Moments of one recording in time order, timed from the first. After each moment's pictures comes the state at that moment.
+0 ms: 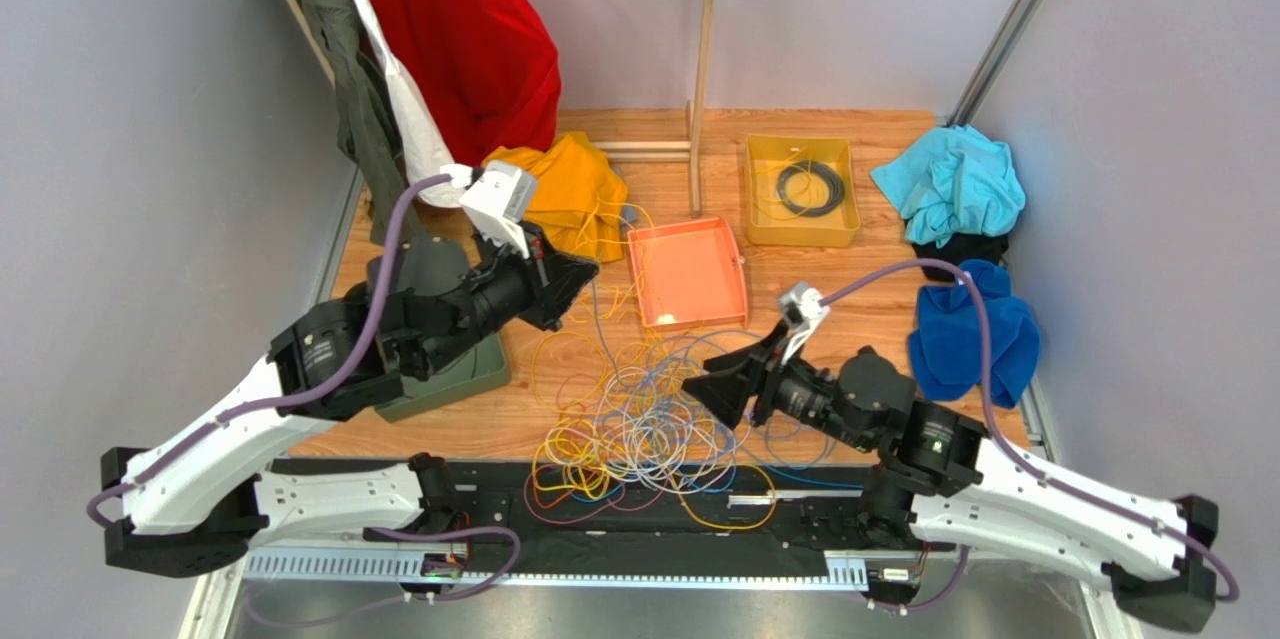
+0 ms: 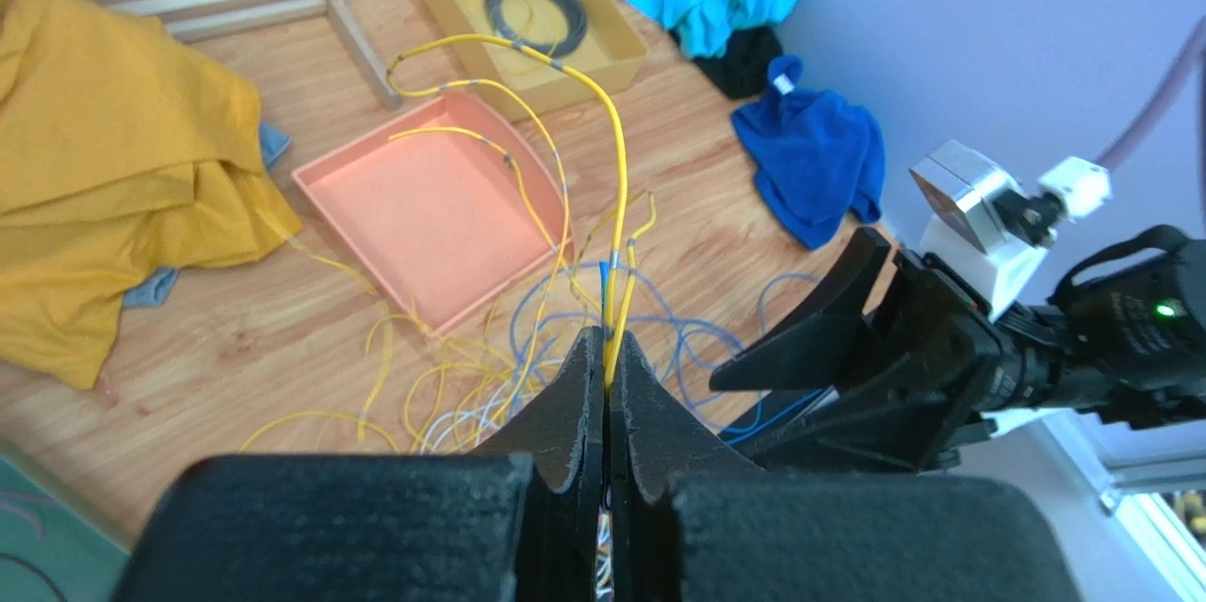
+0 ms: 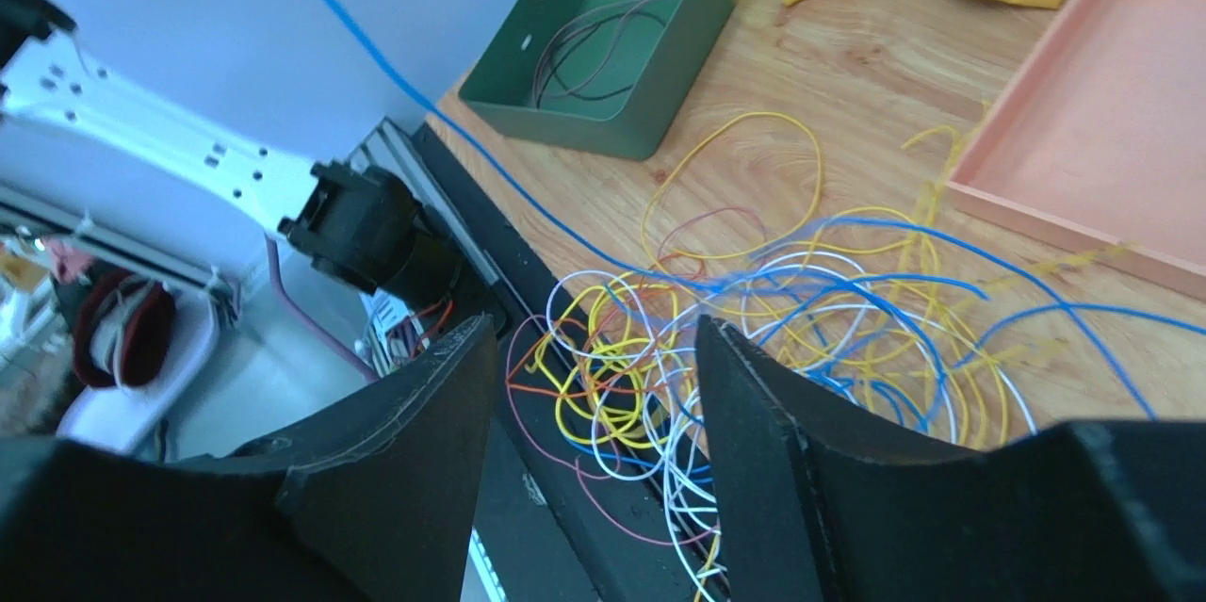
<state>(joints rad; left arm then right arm) -1.11 0.93 1.39 -0.67 -0.38 -0.45 1.12 0.52 0.53 -0.12 0.12 0.58</state>
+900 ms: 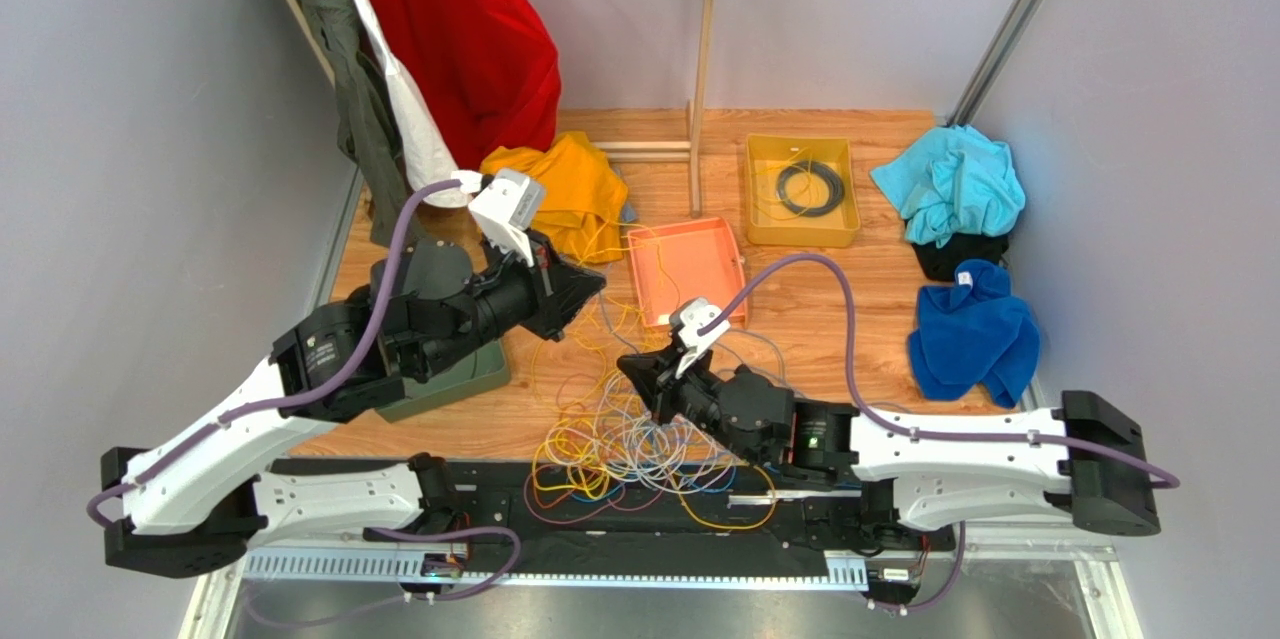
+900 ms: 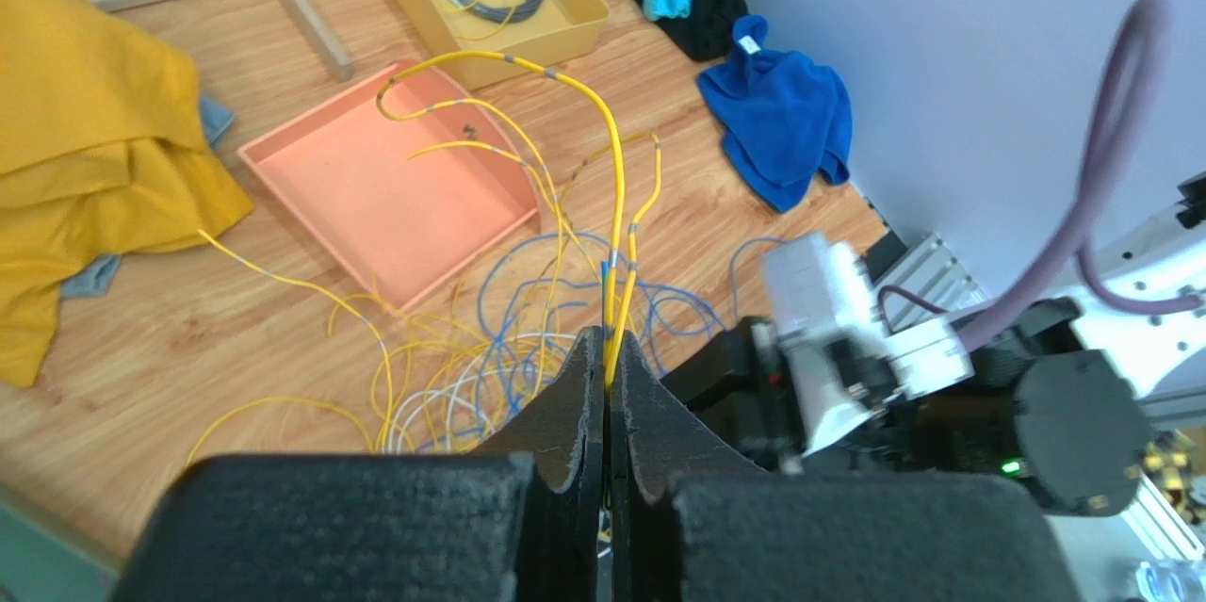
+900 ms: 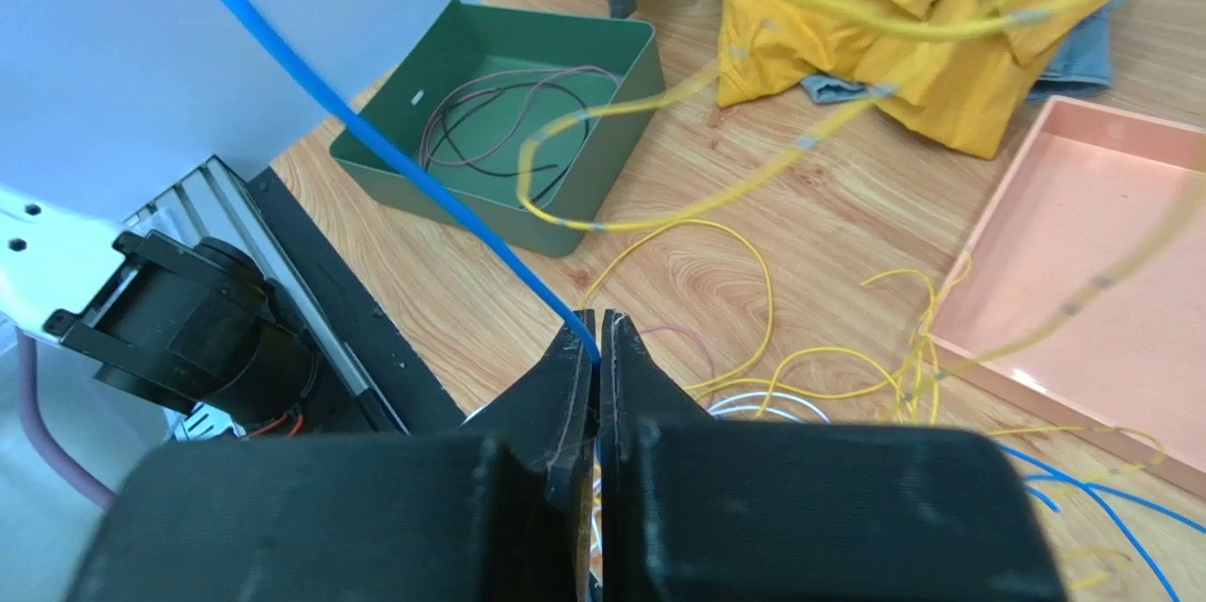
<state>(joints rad) -1.12 0.95 1.39 -0.68 -0.30 -0.47 1.38 1.10 0.61 0.39 0.52 0.32</state>
